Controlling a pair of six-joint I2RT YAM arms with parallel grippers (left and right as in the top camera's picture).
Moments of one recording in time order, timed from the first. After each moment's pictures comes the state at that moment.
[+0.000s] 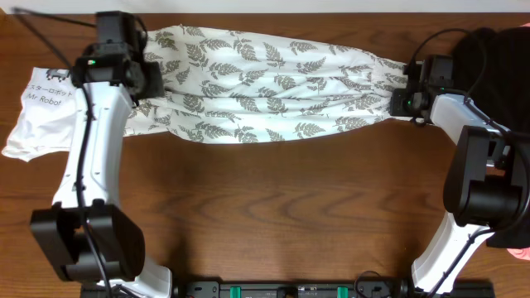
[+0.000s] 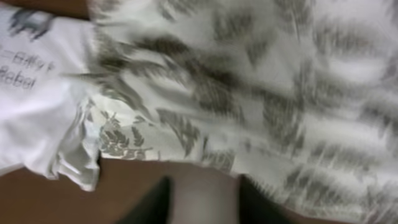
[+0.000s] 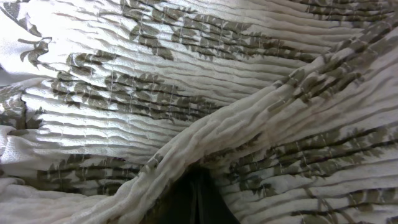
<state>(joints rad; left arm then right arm) 0.04 1.74 1.58 -0.95 -0.13 0.05 -0.13 2.08 1.30 -0.31 -0.08 -0.04</state>
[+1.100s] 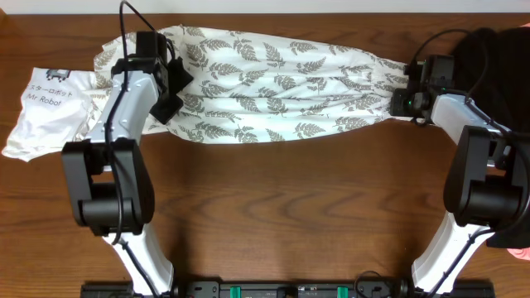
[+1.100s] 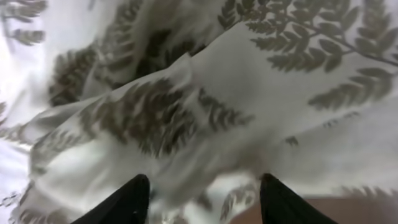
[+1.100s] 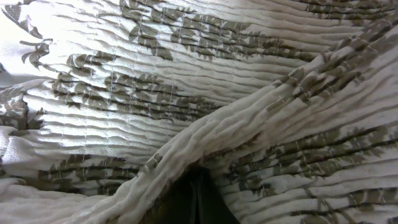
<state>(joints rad) 0.02 2.02 1.54 -0.83 -0.22 0.74 -0.13 2.08 1.30 -0.31 -0.09 -0.03</state>
